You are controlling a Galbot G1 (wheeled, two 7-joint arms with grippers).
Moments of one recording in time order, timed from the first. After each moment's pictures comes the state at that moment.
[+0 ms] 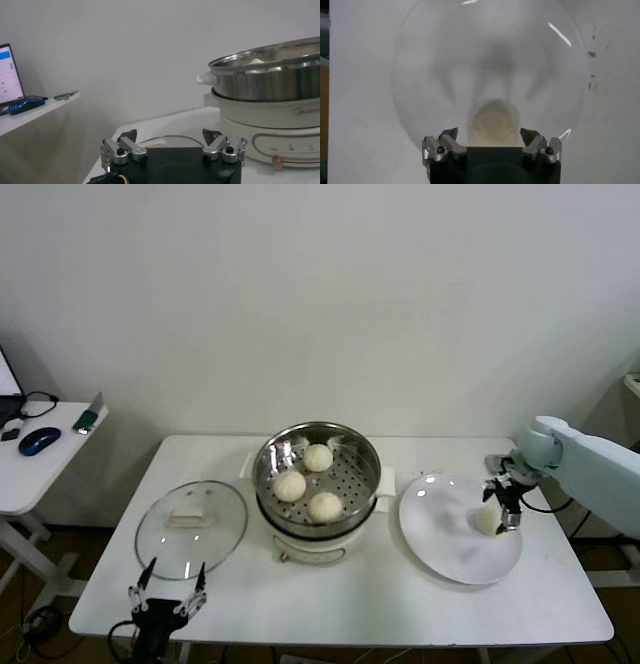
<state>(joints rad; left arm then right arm) 1.81 -1.45 -0.66 -2.06 0.04 -0.08 -0.01 0.14 0.70 -1.05 0.99 0.01 -0.14 -1.14</state>
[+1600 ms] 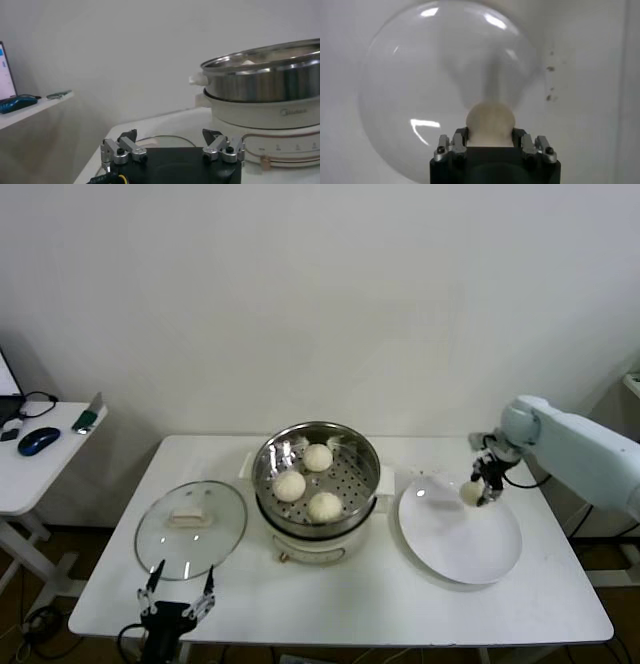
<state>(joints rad) 1.82 -1.46 -0.63 -2.06 0.06 -0.09 -0.01 0.36 0.86 -1.21 0.88 0.18 -0.17 -1.14</state>
